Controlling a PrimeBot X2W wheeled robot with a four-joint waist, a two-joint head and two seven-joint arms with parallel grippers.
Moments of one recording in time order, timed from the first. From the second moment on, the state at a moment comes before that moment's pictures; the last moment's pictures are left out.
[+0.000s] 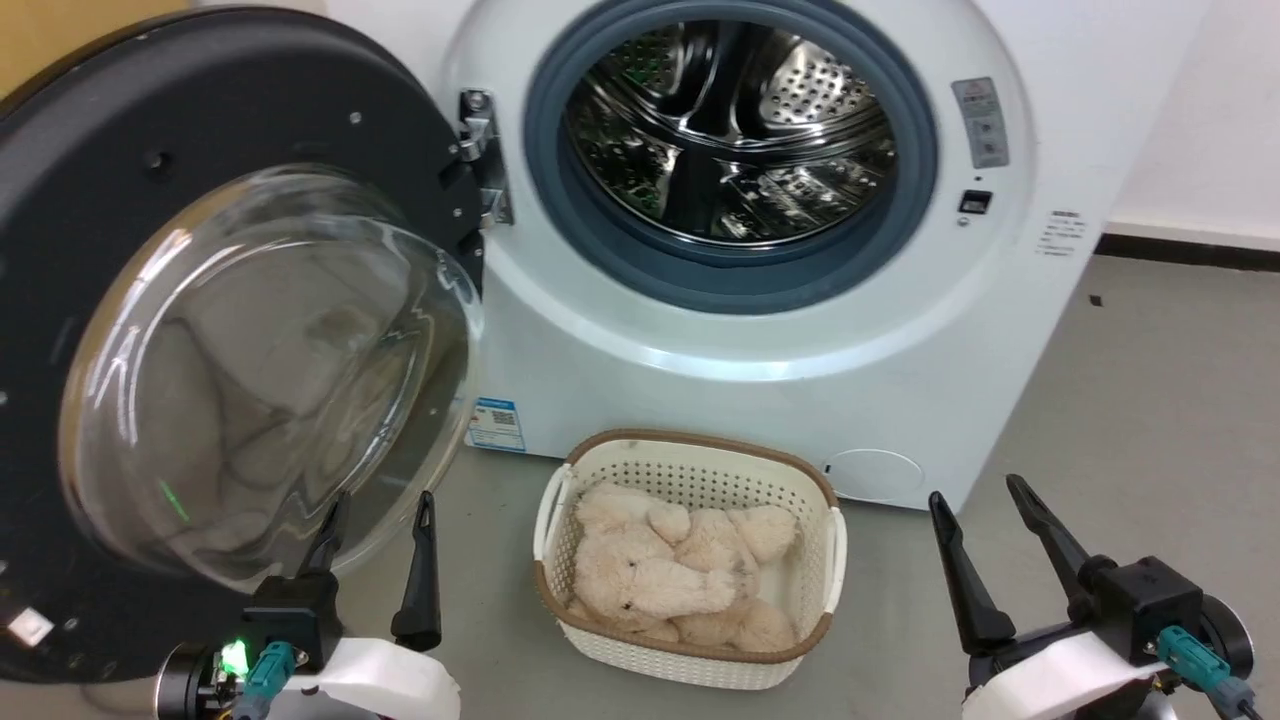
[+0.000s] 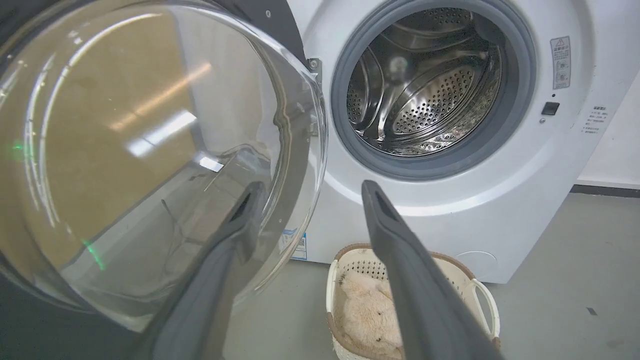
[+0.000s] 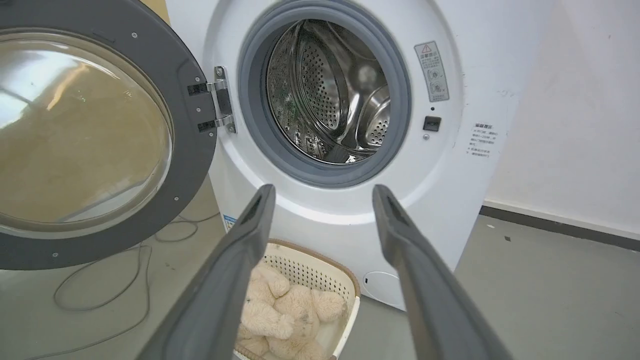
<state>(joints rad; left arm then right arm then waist) 0.02 0.05 -0.01 0.00 -0.07 0.01 -0.09 0.02 -0.05 0.04 -0.01 0.07 0.13 -0.08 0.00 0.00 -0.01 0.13</state>
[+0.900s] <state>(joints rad) 0.04 0.05 0.00 -0.02 -0.11 0.00 -0.14 0.02 -0.05 0.09 0.01 0.11 0.13 -0.14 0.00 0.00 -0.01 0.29</state>
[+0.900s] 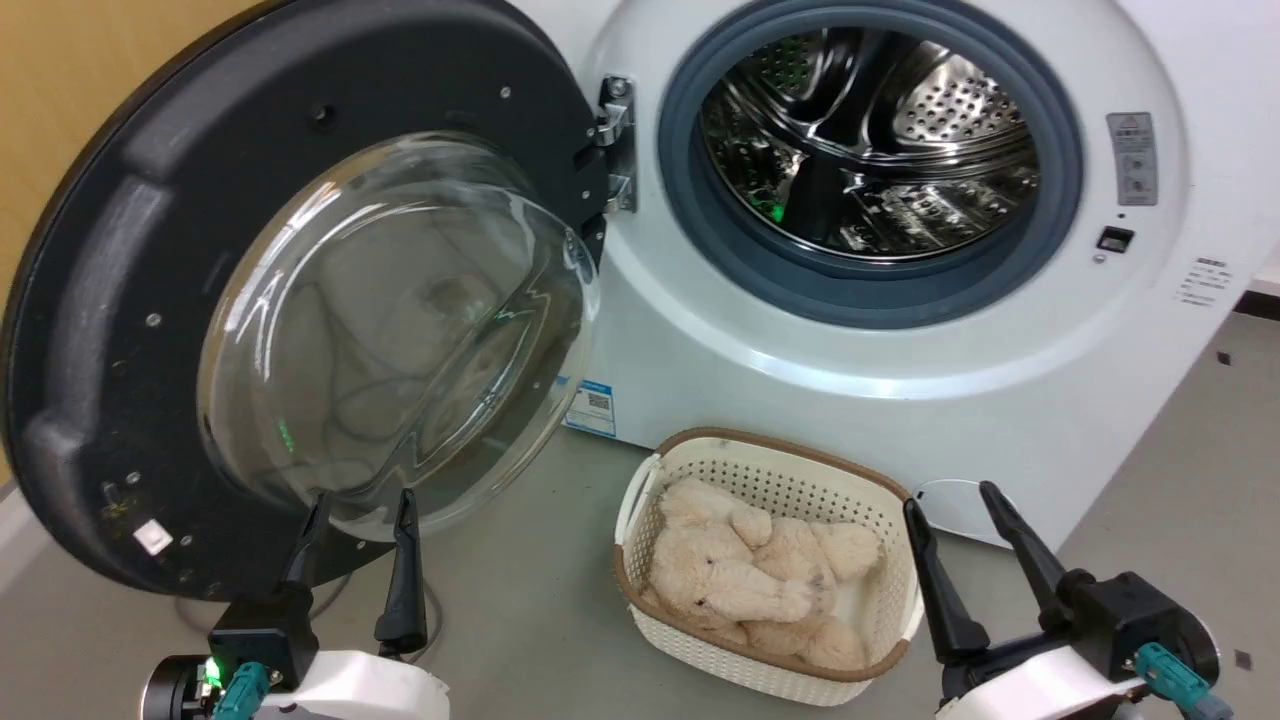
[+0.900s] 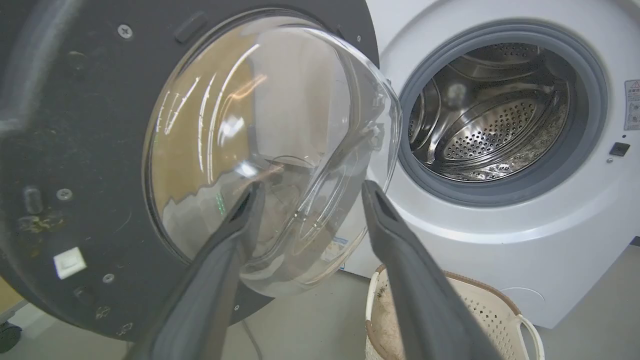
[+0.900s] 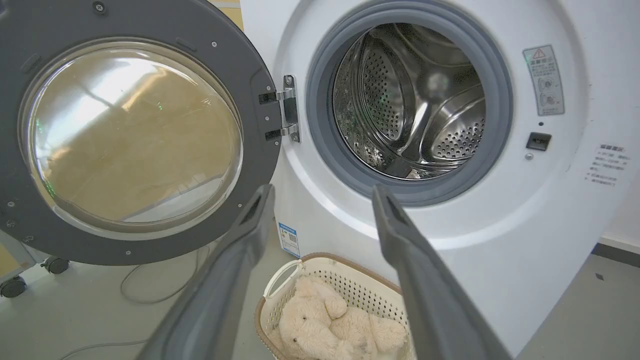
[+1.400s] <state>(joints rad) 0.06 0.05 0.02 -0.05 -0.13 0.02 -0.17 -0.01 -0.06 0.15 0.03 0.15 0.13 -0.17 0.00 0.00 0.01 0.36</state>
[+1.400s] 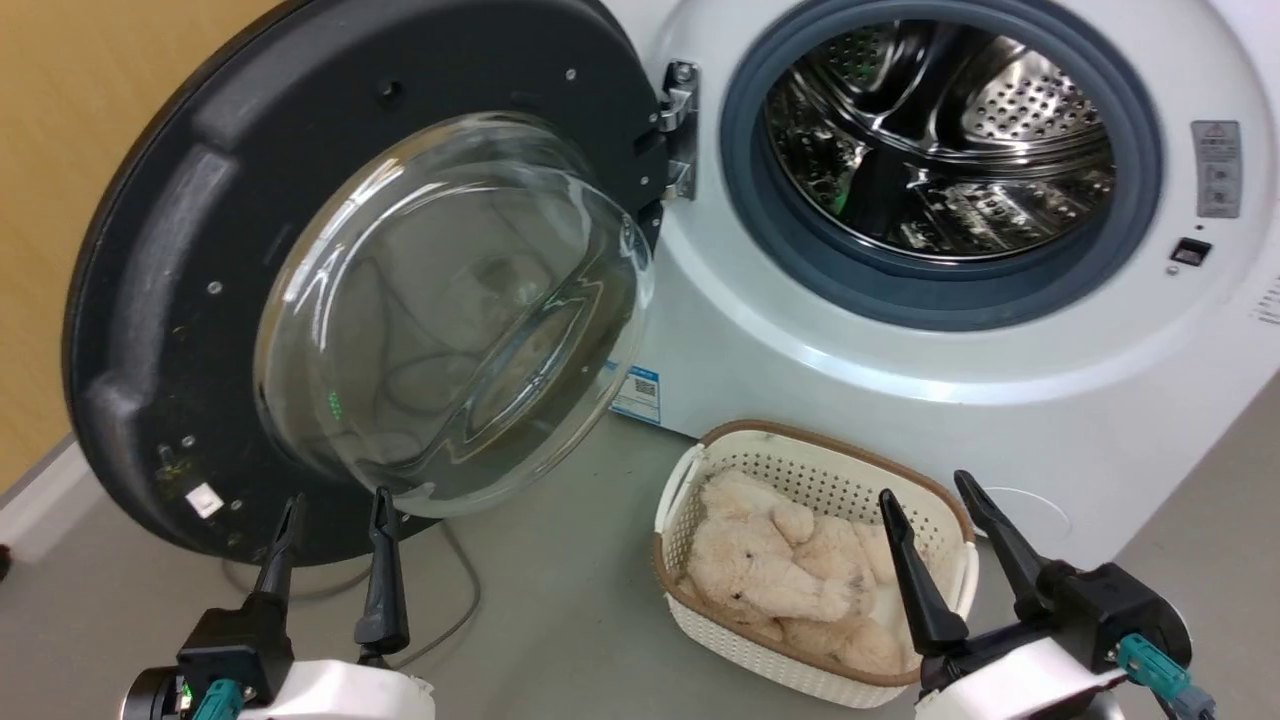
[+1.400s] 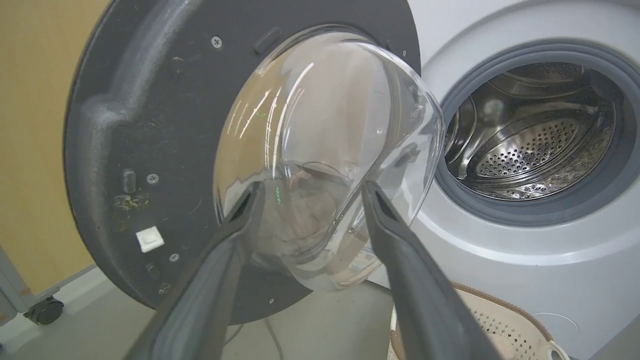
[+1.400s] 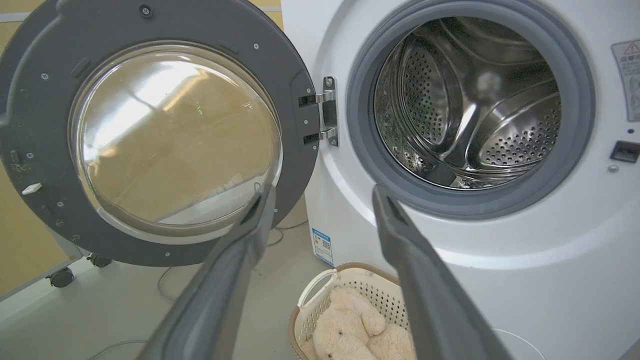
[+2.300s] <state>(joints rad) 0.09 0.05 0.05 -0.09 -0.19 0.03 -0.23 -0.04 -0.08 0.24 0.07 0.22 0.13 -0.23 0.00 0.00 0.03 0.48</state>
